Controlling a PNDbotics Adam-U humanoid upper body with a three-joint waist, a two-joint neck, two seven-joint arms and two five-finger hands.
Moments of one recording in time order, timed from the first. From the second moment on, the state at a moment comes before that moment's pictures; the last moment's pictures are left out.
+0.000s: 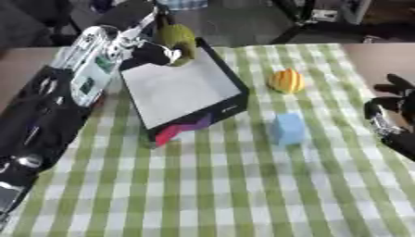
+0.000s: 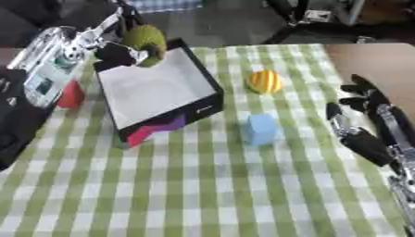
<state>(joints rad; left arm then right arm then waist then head) -0.85 0.45 -0.27 -1.31 -0.91 0.20 -0.38 -0.24 -0.41 0.12 -1.67 0.18 -0.05 0.01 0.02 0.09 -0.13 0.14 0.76</state>
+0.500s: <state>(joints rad) -0.90 0.40 -0.21 -1.07 -1.05 0.10 -0.51 -0.24 -0.40 0.12 -1.66 0.18 -0.05 0.02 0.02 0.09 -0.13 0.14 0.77</state>
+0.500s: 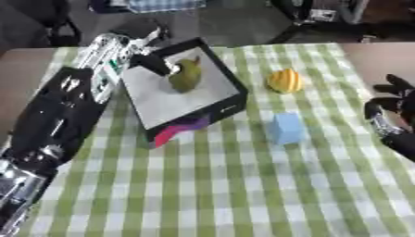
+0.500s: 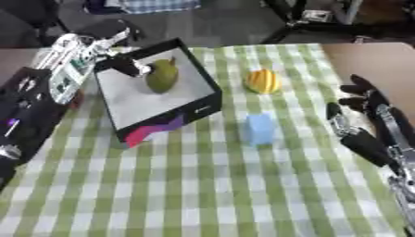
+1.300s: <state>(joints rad) -0.91 0.56 -0.15 -1.04 -0.89 -0.07 -0.46 -0.21 -0.40 0.11 -1.66 0.18 -0.05 0.01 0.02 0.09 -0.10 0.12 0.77</state>
